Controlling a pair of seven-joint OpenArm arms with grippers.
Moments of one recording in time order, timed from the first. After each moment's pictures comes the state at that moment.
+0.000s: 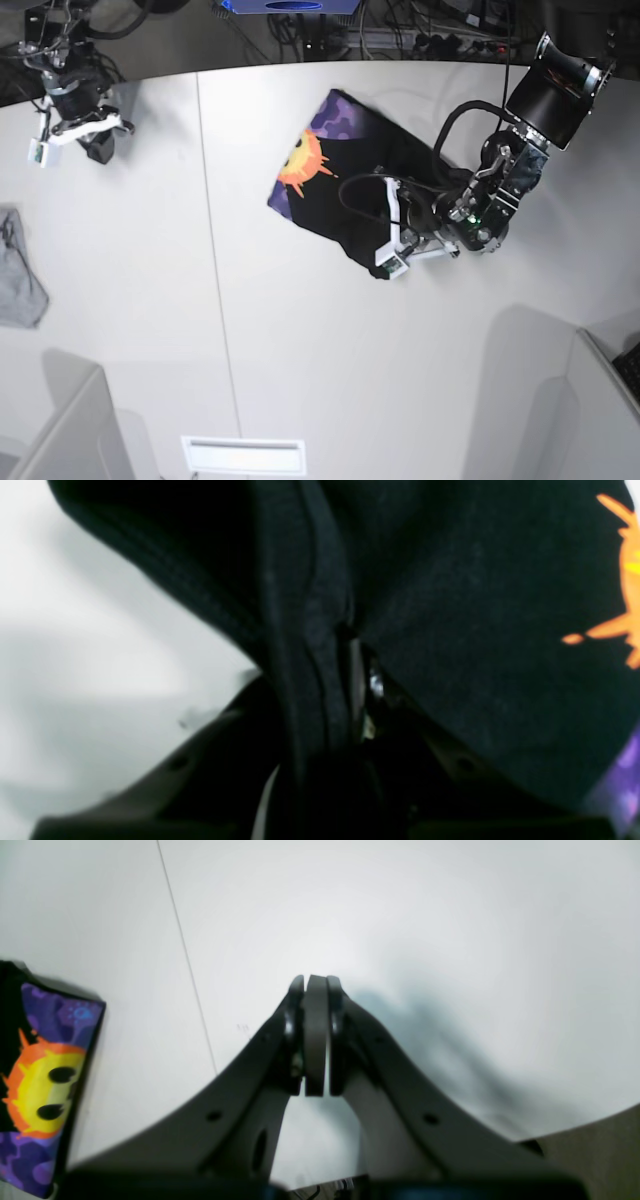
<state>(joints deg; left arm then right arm) -16.7 -28.7 38.0 83.6 -34.8 -15.6 56.9 -33.8 11.9 25.3 109.6 39.7 4.9 -36.7</state>
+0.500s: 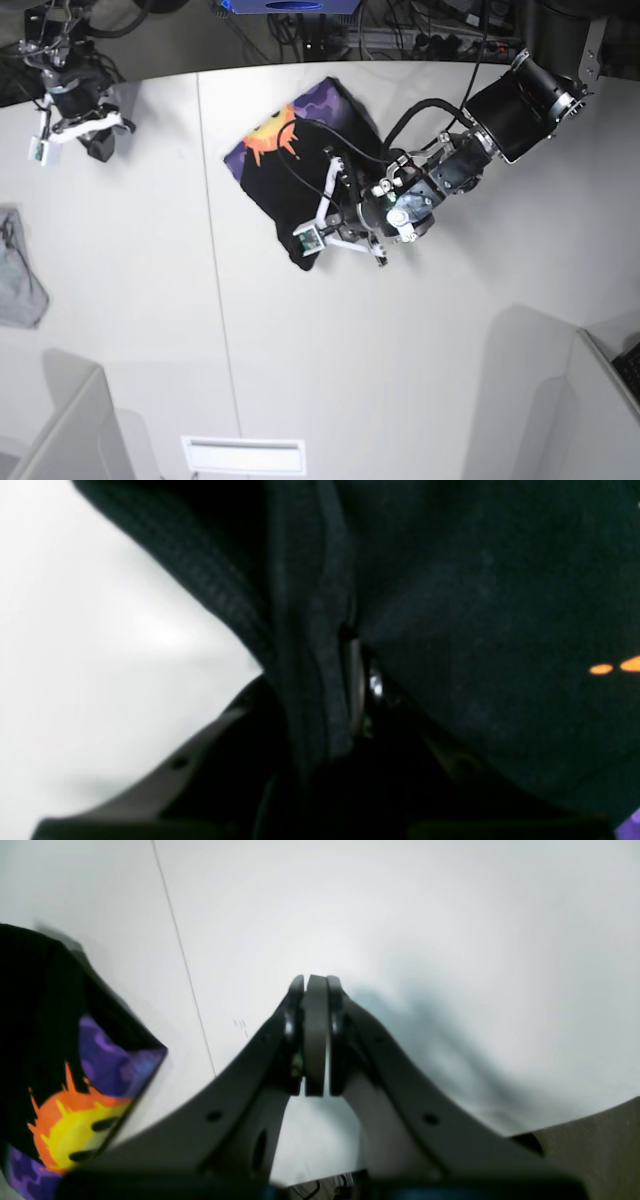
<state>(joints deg) -23.3 -21.6 56.2 84.8 -25.2 -15.1 52.0 -33.8 11.8 25.3 109.6 39.7 4.8 -36.9</state>
